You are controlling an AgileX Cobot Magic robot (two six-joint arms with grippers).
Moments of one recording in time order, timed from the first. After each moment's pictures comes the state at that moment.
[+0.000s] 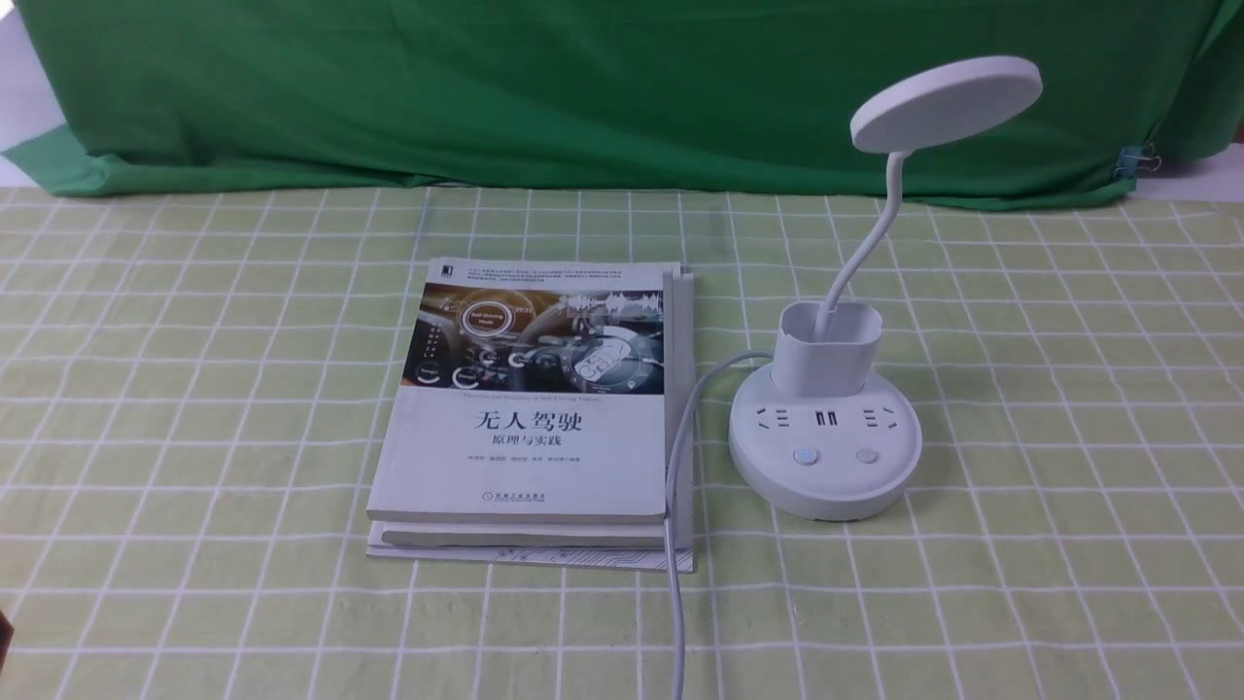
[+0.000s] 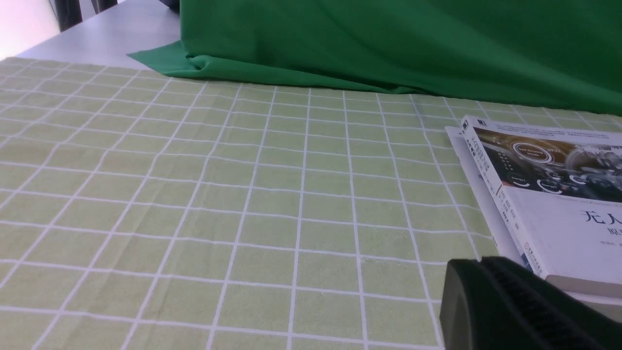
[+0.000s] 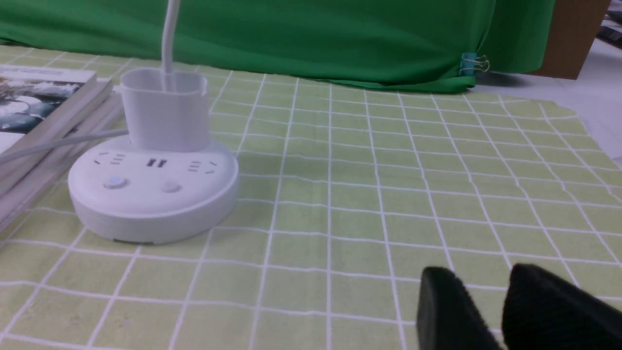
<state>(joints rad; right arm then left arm) 0.01 0.00 0.01 0.13 0.26 -0.23 0.04 0.00 0.01 0.04 0.24 -0.07</state>
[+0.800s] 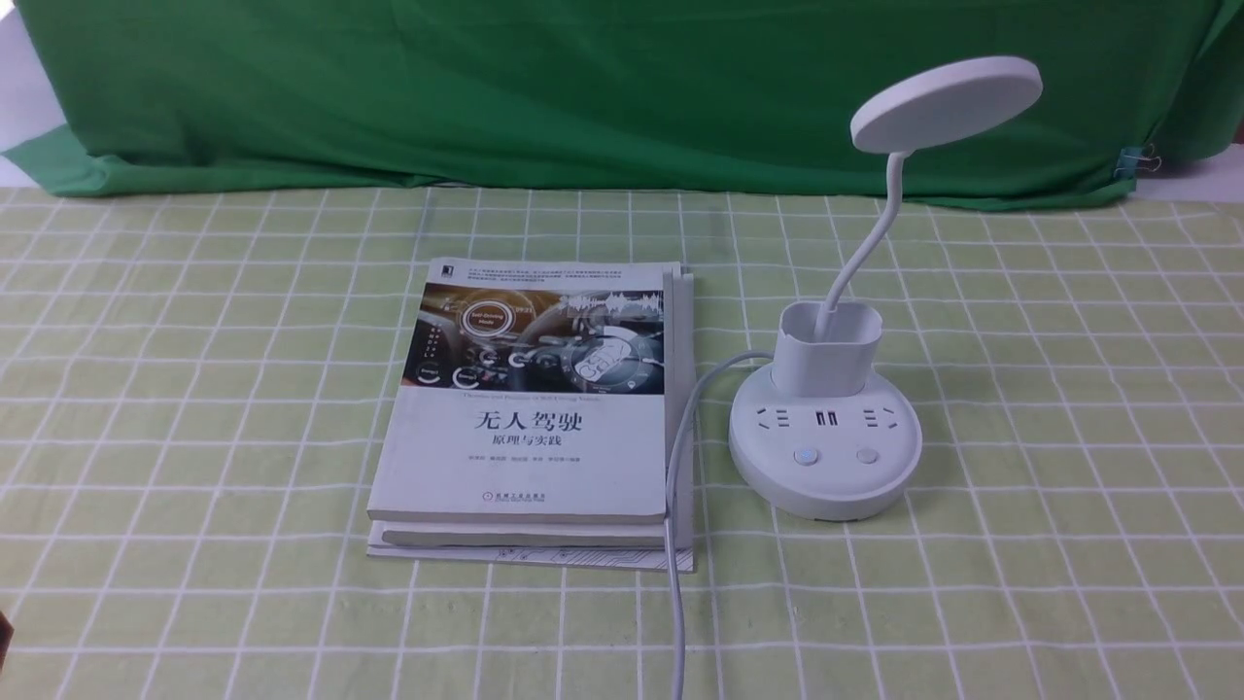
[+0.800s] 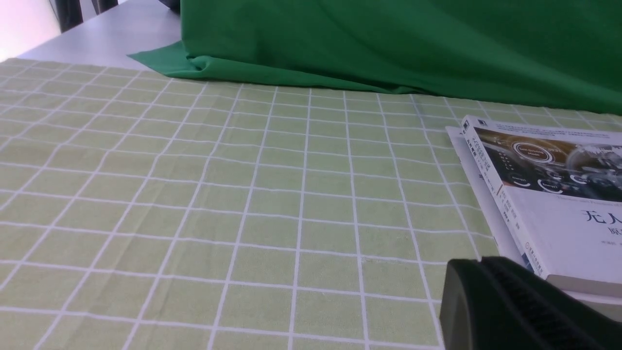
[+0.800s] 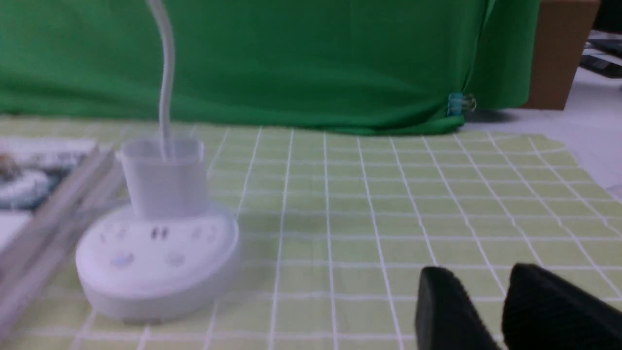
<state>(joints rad) 0.01 0.00 0.01 0.13 0.12 -0.10 0.04 0.00 0.01 0.04 0.24 -0.07</state>
